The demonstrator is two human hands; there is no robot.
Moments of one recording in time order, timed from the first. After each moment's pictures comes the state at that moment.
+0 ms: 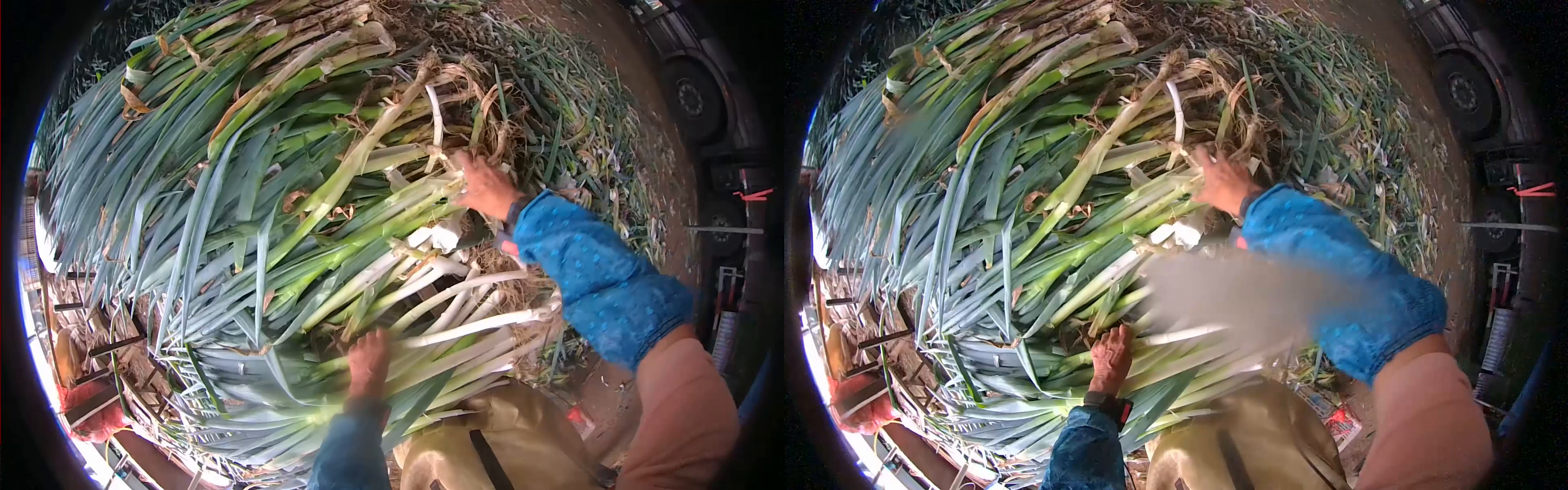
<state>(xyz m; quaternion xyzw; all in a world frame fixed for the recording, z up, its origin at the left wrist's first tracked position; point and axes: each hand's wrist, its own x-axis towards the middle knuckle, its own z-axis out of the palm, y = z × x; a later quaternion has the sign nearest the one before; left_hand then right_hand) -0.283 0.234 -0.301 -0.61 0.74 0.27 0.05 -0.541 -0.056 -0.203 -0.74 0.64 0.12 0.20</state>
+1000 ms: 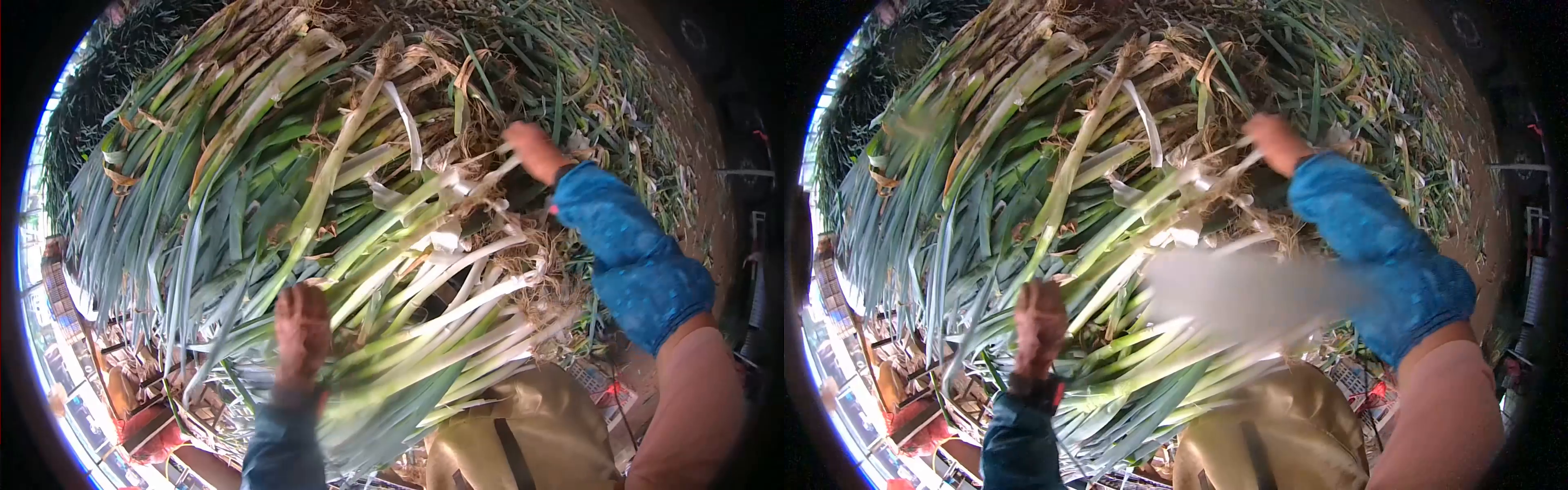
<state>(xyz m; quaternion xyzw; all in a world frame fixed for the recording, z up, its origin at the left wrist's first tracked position) -0.226 0.075 -0.177 -0.55 0.83 0.07 -0.04 -0.701 -0.074 -0.249 -0.87 0.49 -0.07 0.06</state>
